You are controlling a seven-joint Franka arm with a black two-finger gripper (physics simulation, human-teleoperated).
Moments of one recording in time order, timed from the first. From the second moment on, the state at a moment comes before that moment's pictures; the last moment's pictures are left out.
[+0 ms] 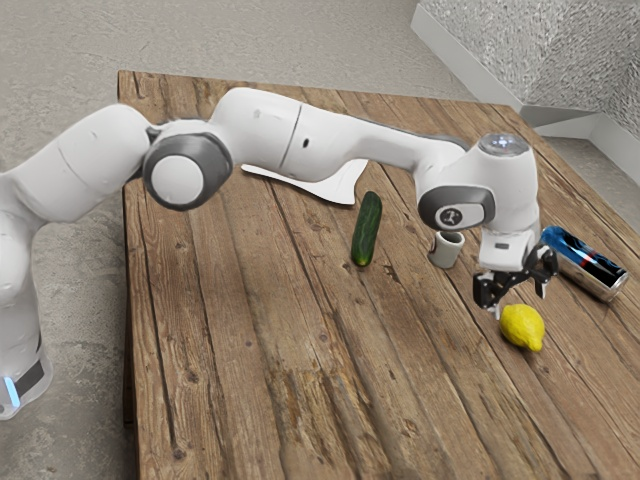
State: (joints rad) arm 0.02 0.78 -0.42 -0.98 0.31 2.19 1.16
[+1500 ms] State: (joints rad) arm 0.03 0.91 -0.41 -0.97 0.32 2.39 1.27
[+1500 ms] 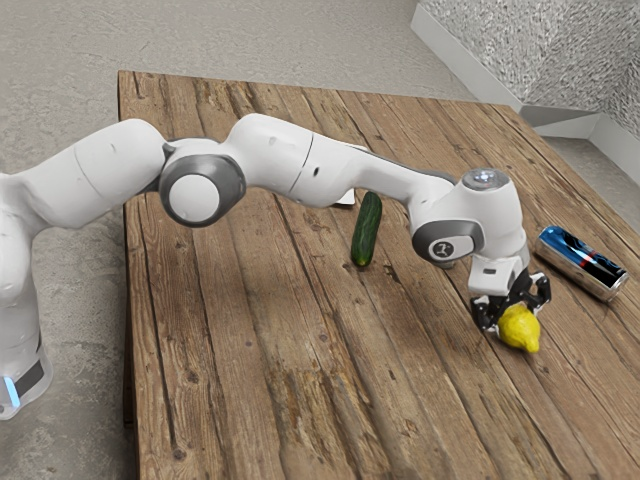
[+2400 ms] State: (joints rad) arm 0.49 0.03 -0.06 -1.63 -0.10 1.80 1.43
